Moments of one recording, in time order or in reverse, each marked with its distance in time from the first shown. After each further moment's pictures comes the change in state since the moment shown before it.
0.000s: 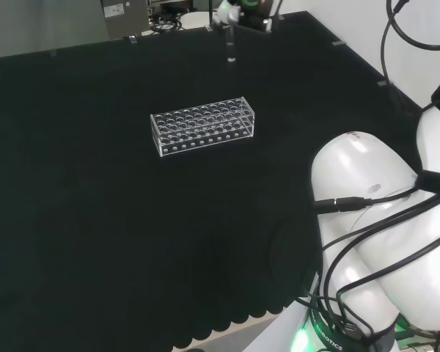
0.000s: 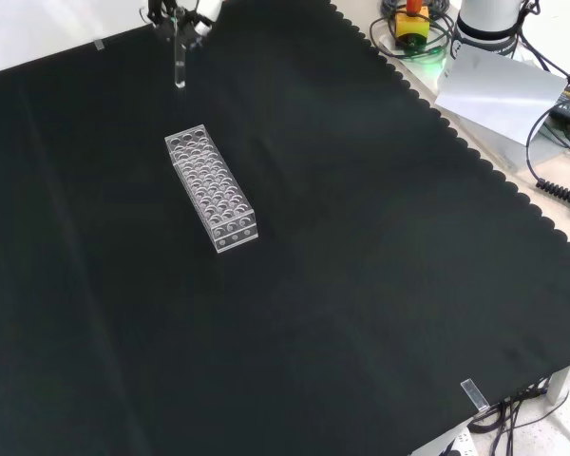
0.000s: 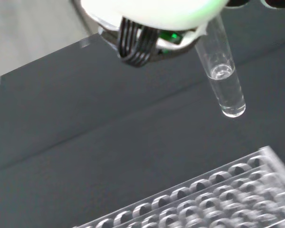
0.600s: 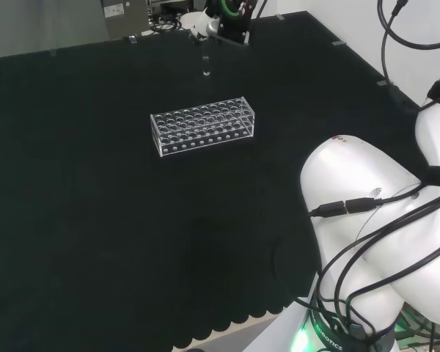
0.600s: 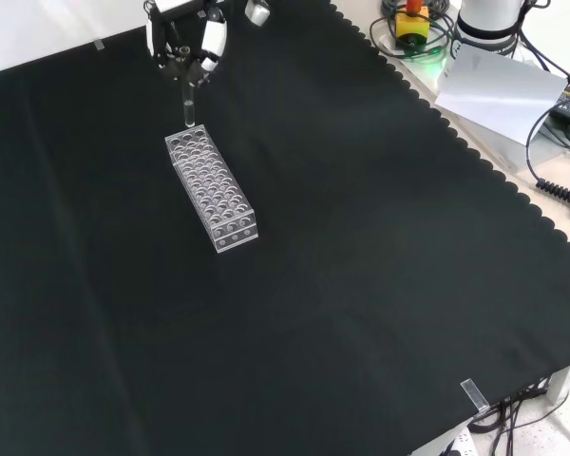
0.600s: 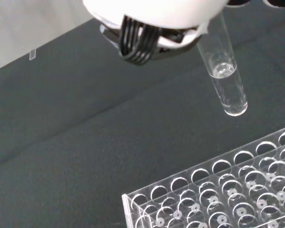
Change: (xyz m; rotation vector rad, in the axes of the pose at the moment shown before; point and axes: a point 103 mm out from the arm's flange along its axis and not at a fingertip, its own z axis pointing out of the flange) arm 0.027 0.011 0.039 0.079 0.078 -0.035
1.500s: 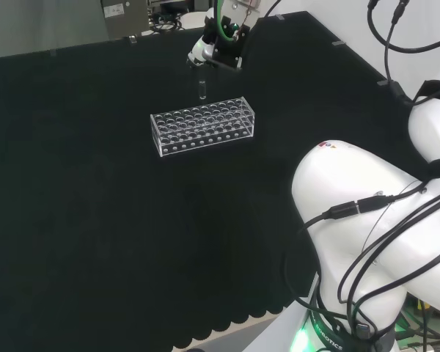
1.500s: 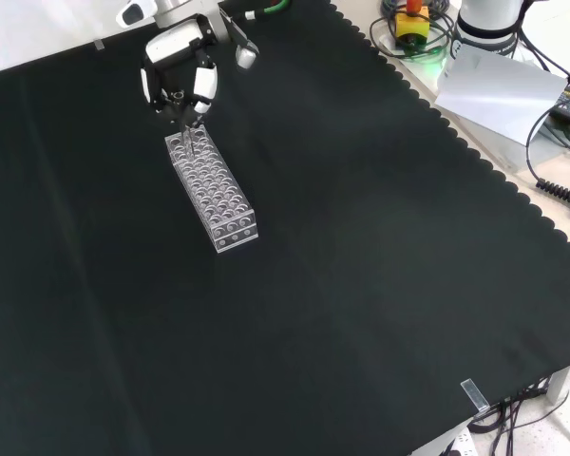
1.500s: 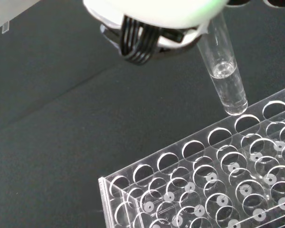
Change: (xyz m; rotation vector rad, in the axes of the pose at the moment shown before) arm -0.019 0.038 0.059 0.067 0.034 0.041
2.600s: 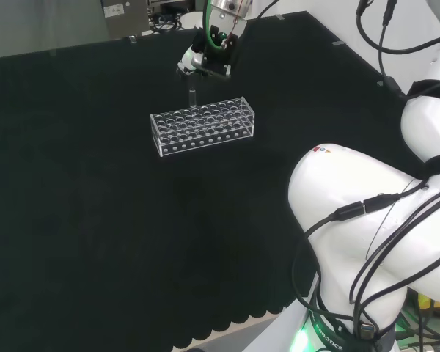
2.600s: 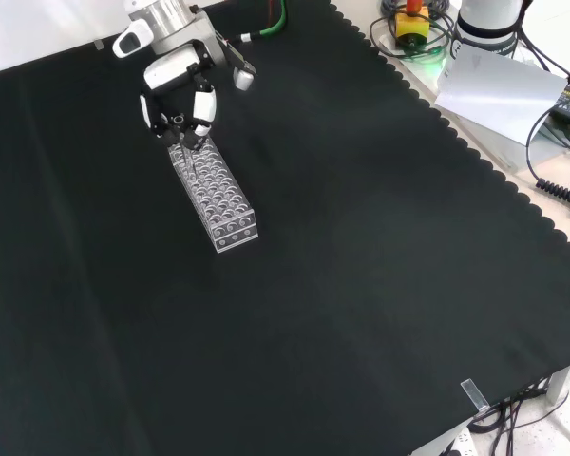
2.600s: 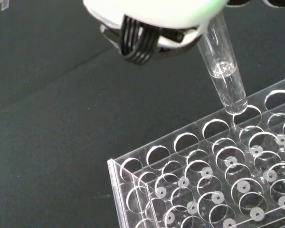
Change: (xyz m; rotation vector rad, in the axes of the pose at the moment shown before) arm 0.013 0.014 0.027 0.046 -0.011 -0.012
